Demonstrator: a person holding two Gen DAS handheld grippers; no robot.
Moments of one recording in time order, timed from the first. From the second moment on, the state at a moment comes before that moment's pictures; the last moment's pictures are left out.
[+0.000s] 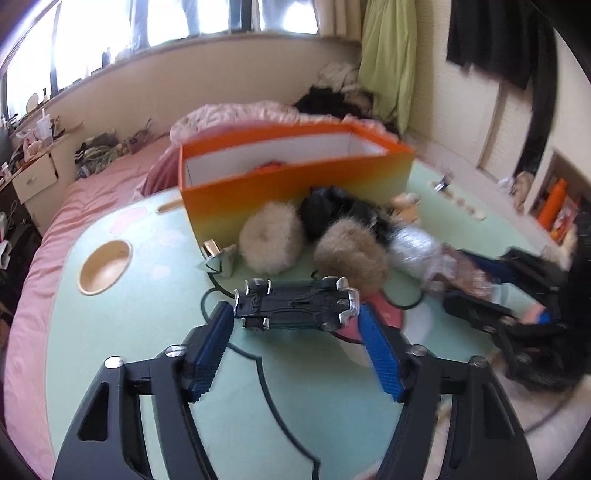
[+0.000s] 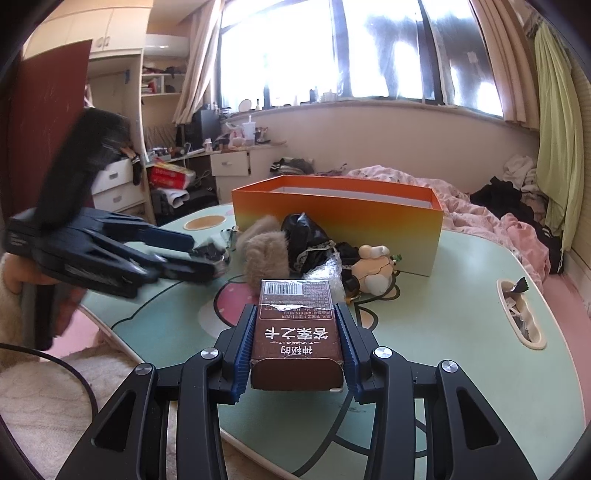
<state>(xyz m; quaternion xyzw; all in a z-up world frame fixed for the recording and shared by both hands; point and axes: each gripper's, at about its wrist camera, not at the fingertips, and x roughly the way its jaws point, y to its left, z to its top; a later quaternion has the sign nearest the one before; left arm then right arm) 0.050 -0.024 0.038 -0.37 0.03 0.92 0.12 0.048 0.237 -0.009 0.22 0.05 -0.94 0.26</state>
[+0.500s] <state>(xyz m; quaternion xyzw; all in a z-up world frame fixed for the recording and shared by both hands) 0.050 -0.048 0.032 -0.35 0.05 0.93 0.06 0.048 0.236 -0.006 0.23 0.05 -0.94 0.27</state>
